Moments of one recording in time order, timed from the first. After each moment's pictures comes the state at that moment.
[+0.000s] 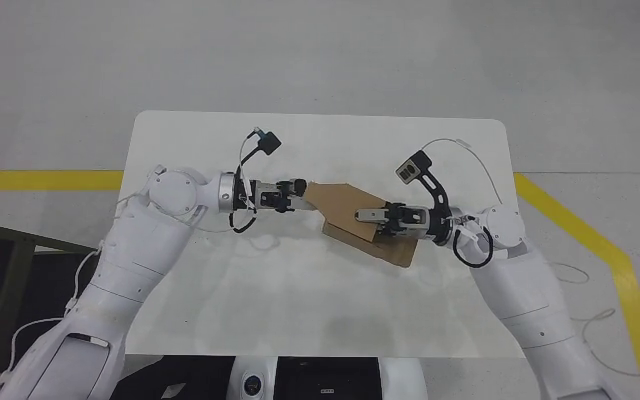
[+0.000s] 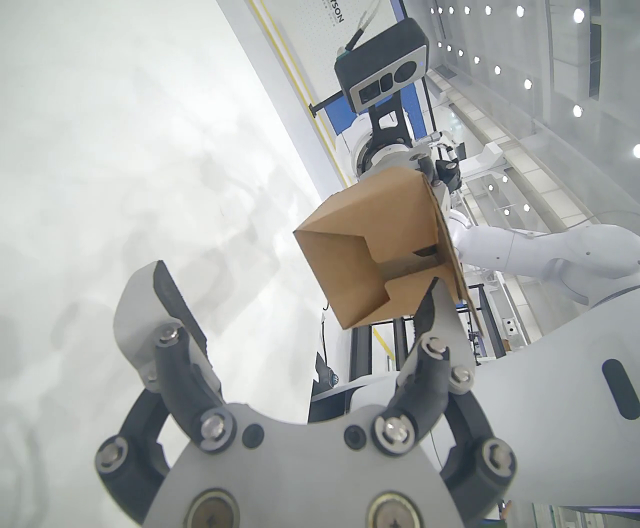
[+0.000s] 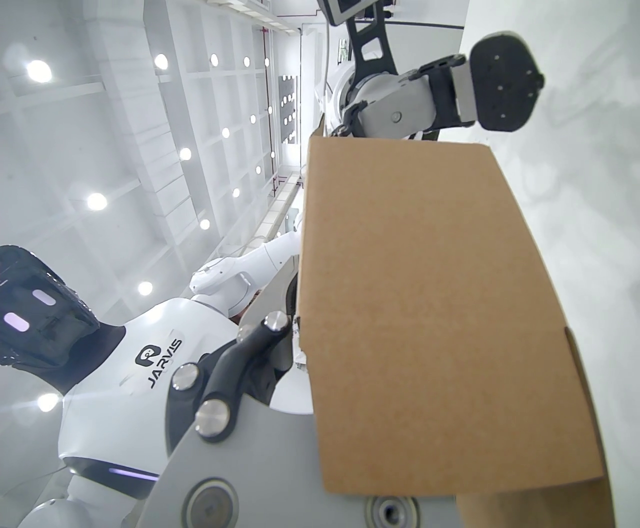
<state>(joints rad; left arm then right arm) 0.78 -1.06 -1.02 -1.29 -0.24 -0.52 -1.17 -1.02 -1.12 1.17 -1.42 0.66 -0.19 1.24</state>
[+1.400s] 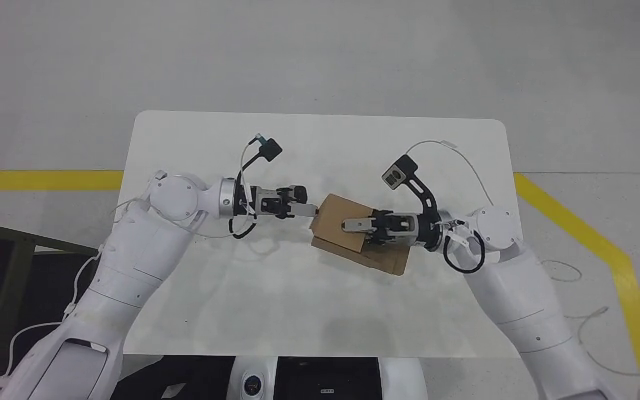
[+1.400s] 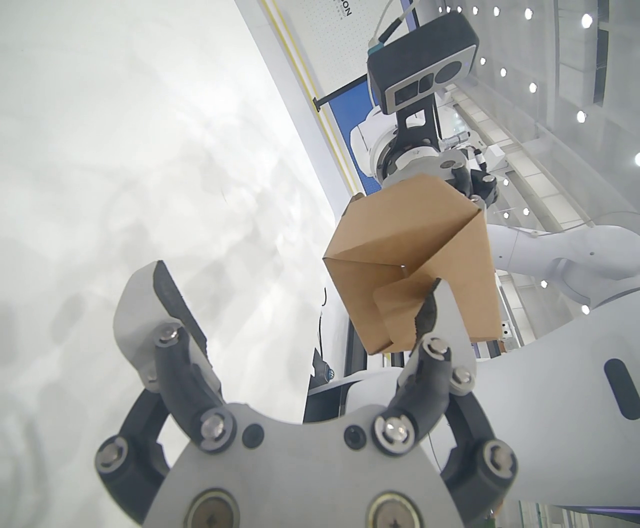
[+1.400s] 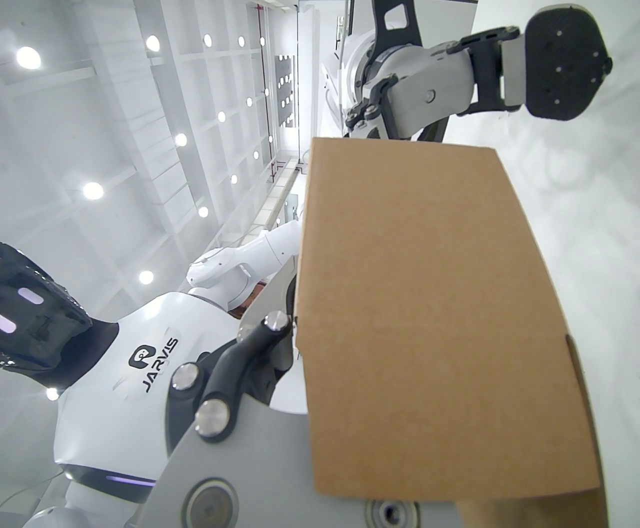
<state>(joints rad) 0.80 -1.05 -1.00 -1.32 -0.24 -0.50 -1.16 -1.02 -1.13 1.12 -1.51 0.65 -0.15 1.23</state>
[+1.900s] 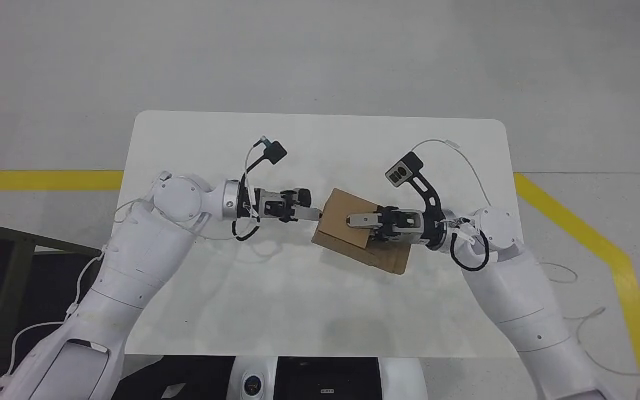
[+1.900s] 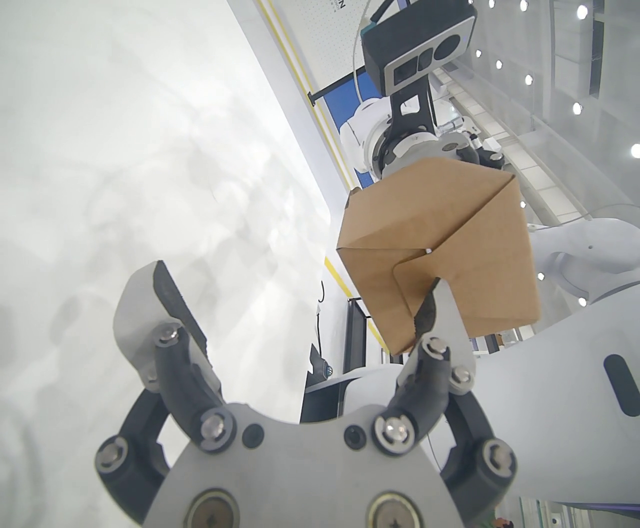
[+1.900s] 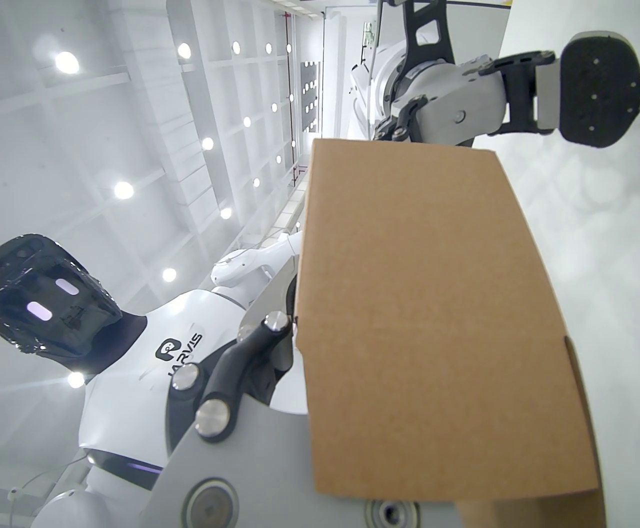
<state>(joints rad) 0.80 -1.06 -0.99 -1.34 -0.25 -0.50 -1.16 -1.02 -1.13 1.13 -1.48 0.73 -0.17 1.24</state>
